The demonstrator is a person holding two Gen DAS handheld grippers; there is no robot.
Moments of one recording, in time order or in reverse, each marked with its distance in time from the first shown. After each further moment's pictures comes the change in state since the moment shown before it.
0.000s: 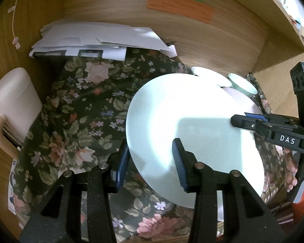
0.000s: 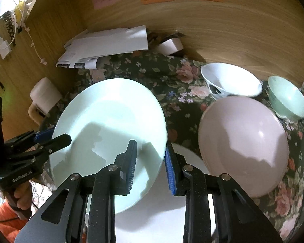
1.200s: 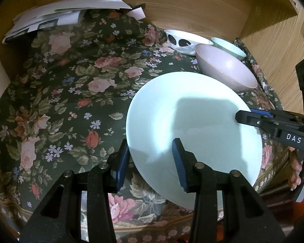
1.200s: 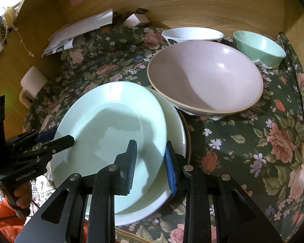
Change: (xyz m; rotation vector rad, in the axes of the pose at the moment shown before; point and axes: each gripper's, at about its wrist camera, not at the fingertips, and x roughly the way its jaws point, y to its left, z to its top) left arm 0.036 -0.059 -0.040 0.083 0.151 -0.031; right arm -0.014 -0.046 -0.074 0.121 0.055 -0.039
